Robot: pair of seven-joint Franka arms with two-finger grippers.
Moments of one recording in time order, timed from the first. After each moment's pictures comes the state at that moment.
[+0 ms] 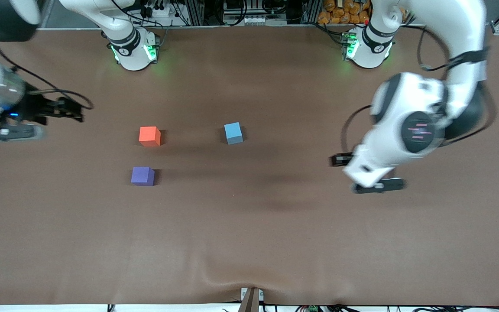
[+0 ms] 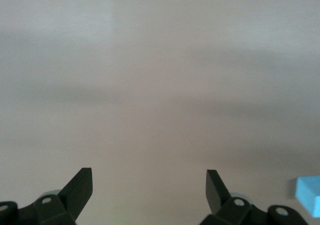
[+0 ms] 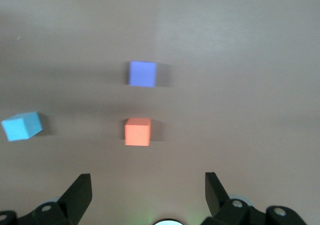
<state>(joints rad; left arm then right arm) -0.36 0.40 0.07 -1.43 -0.07 1.64 -0.38 0.16 0.08 -0.01 -1.56 0.03 1.48 0.03</state>
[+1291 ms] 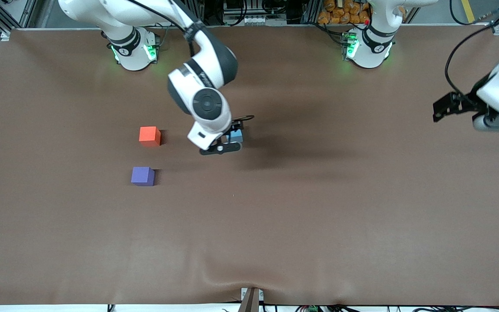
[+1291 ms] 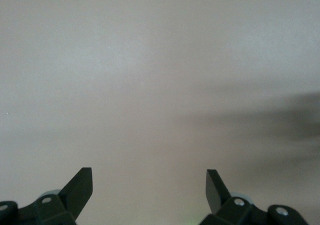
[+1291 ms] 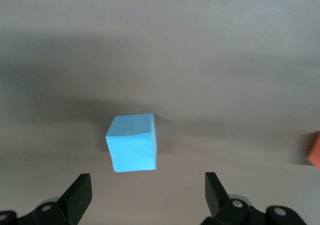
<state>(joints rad) -0.08 -0.04 -0.01 -1.65 0.03 1.59 0.00 0.72 0.52 0.00 -1.60 0.15 1.89 0.53</state>
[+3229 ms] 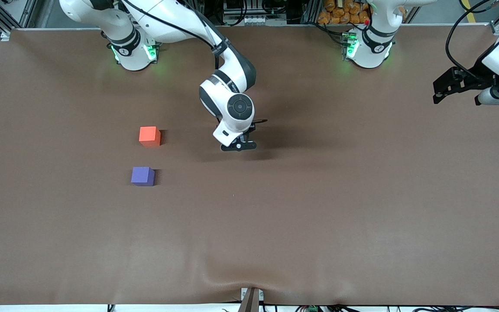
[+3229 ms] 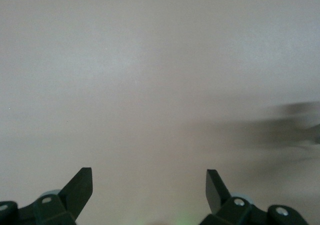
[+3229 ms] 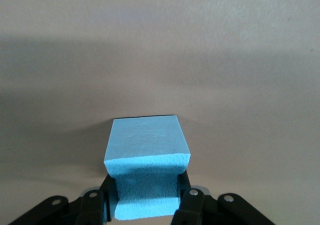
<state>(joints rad) -0.03 -0.08 -0.09 -1.60 0.01 1.53 -0.05 0.82 0.64 -0.01 -1.64 0.11 2.05 0.66</state>
